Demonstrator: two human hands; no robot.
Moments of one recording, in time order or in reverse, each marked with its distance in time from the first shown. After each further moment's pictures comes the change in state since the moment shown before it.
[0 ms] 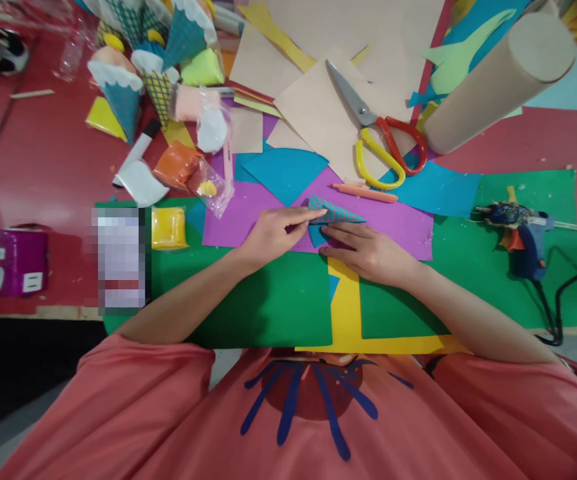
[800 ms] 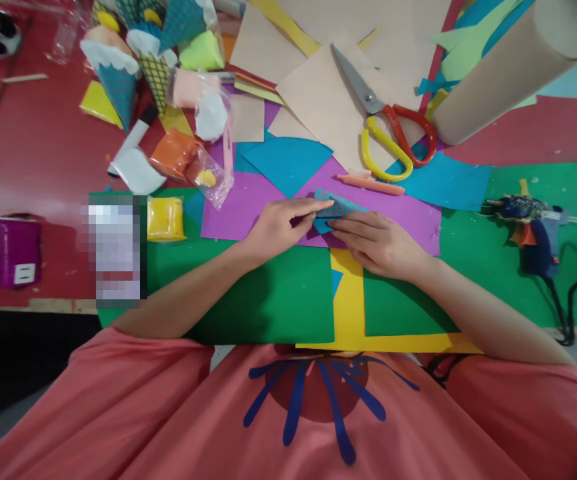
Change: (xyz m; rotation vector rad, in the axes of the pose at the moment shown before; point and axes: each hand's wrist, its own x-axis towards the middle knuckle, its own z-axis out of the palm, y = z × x) left_hand 0.001 0.001 0.006 0.034 0.024 0.130; right_hand -0.003 0.004 -0.002 -0.052 0.163 -0.040
